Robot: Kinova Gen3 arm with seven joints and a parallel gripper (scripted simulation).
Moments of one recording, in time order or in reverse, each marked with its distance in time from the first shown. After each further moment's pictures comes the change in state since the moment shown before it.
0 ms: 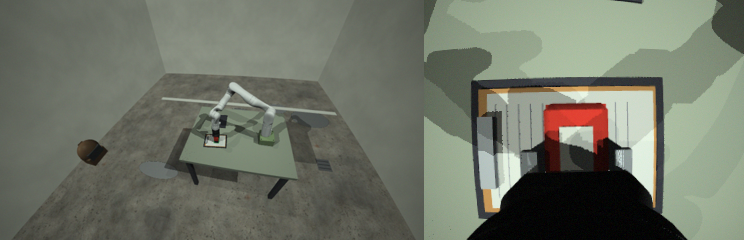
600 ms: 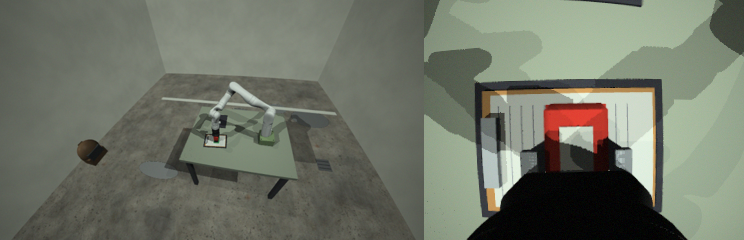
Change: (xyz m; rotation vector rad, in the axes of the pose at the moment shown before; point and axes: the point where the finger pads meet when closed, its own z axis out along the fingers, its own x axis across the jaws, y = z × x) arm -0.001 -0.001 -0.006 0.002 -0.004 0.001
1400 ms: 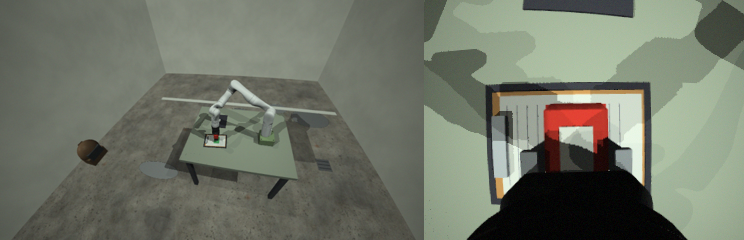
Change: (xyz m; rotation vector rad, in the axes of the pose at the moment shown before) arm 0.002 0.003 -0.035 -0.002 0.005 -0.002
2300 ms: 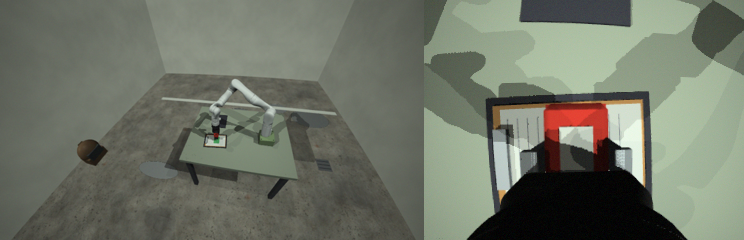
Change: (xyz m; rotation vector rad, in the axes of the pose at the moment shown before) arm 0.000 -0.017 -0.002 -0.001 -0.003 0.026
